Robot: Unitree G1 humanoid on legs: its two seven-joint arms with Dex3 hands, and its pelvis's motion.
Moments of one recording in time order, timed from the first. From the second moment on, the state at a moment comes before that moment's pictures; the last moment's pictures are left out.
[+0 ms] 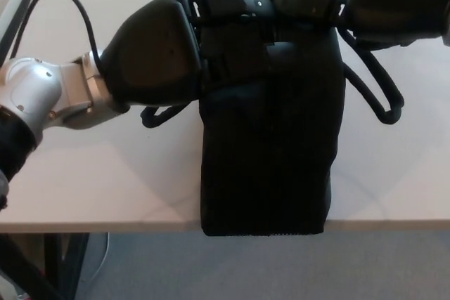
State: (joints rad) left_arm -1.09 0.65 -0.81 0.76 1.26 -0.79 1.22; right_arm -1.30 -0.75 0.82 0.84 -1.18 -0.77 -0.46
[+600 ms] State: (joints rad) left_arm -1.04 0.67 -0.84 0.77 1.28 -0.80 1.36; right_arm -1.29 -0.75 0.88 0.85 -1.23 -0.76 -0.58
